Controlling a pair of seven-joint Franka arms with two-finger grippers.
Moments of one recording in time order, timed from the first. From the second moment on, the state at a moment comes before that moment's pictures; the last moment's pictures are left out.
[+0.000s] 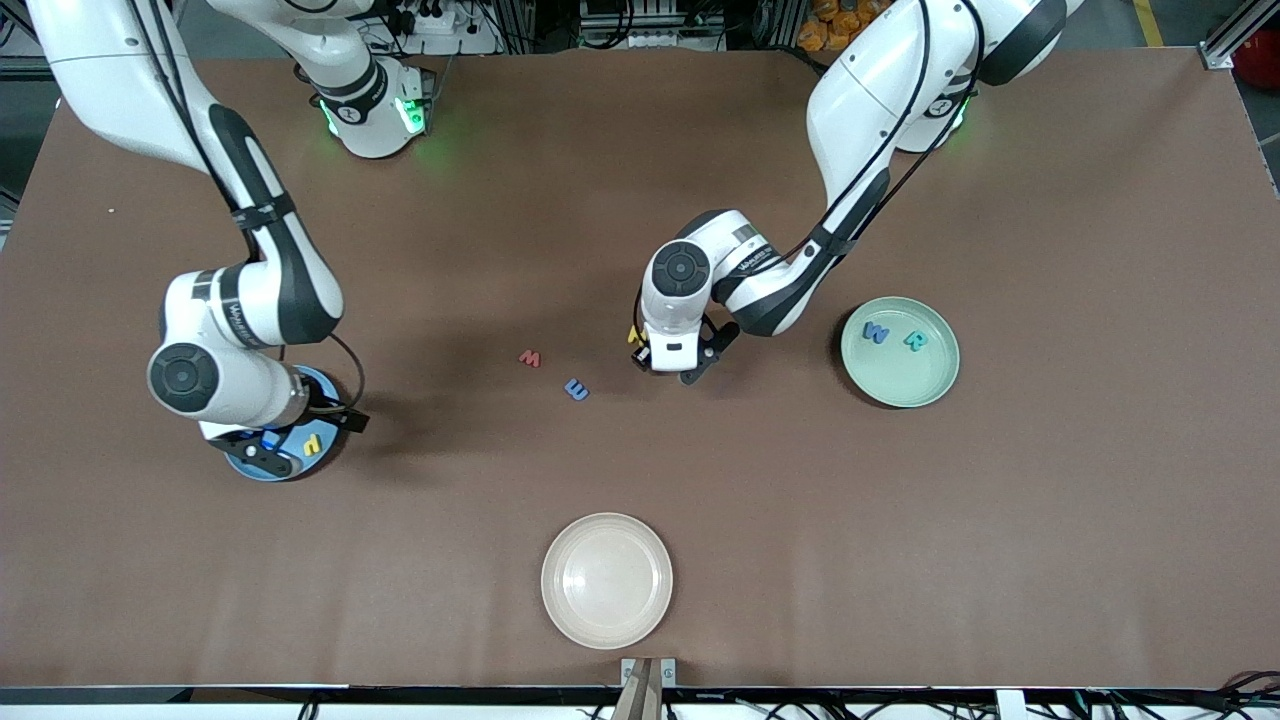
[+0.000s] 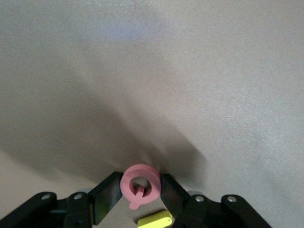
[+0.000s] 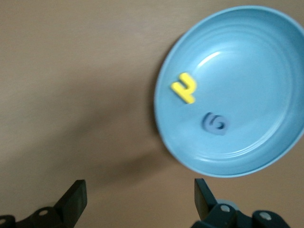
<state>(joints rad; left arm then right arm) -0.50 0.80 -0.36 -1.63 0.21 2.36 -1.73 0.01 0.49 0.12 -1.81 -0.09 2.14 0.58</state>
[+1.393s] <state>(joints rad) -0.15 0.44 -0.34 -1.89 0.13 2.06 -0.89 0.23 0.62 0.36 -1.78 -0.44 2.33 0.45</state>
